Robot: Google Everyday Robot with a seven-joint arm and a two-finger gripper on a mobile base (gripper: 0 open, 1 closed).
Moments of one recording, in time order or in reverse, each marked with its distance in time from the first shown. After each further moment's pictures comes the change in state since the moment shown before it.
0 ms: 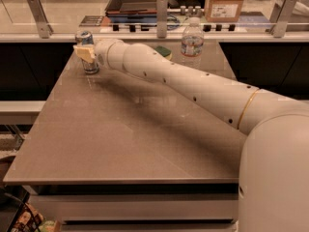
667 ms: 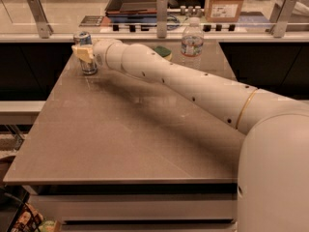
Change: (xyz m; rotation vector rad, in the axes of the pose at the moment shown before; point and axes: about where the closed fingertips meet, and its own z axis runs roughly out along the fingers) arm 0.000 0.003 0.002 -0.005 0.000 0.000
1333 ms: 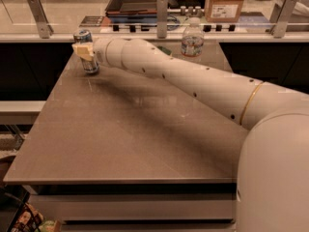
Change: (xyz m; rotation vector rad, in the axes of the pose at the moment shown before) arm -0.008 -0.002 -0.008 0.012 0.034 -0.023
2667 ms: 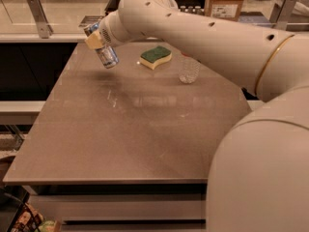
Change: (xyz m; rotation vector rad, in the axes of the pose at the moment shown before) arm -0.019 -0.020 -0.049 0.064 0.371 -0.095
